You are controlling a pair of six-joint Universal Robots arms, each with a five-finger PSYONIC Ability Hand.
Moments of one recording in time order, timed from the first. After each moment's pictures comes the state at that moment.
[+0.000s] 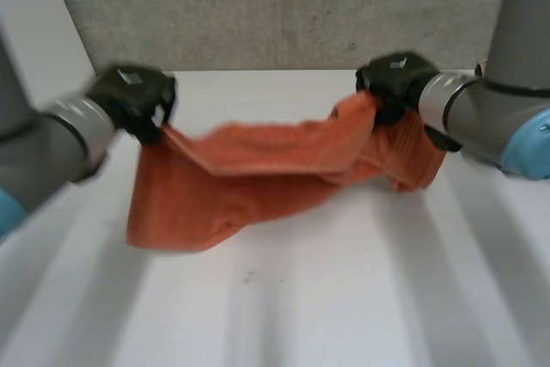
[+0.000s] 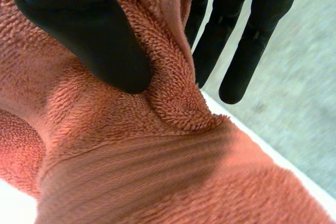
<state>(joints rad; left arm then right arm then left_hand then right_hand) 4.34 -1.88 -1.28 2.88 -1.49 3.48 1.95 -0.88 0.73 0.47 1.33 2.79 1.17 1.20 1.19 1.20 0.99 1.07 1.17 1.19 1.19 0.99</state>
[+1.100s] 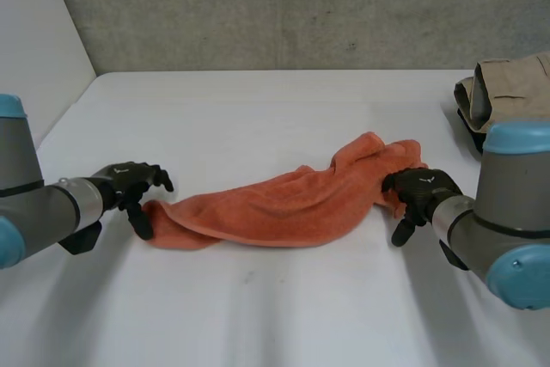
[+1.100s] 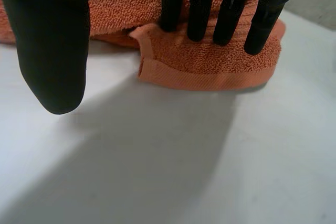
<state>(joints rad) 4.60 -2.10 -1.47 2.94 -1.28 3.44 1.90 -1.02 1.52 0.01 1.52 2.93 0.41 0.41 0.41 0.41 0.23 0.39 0.38 0.39 0.39 0.23</state>
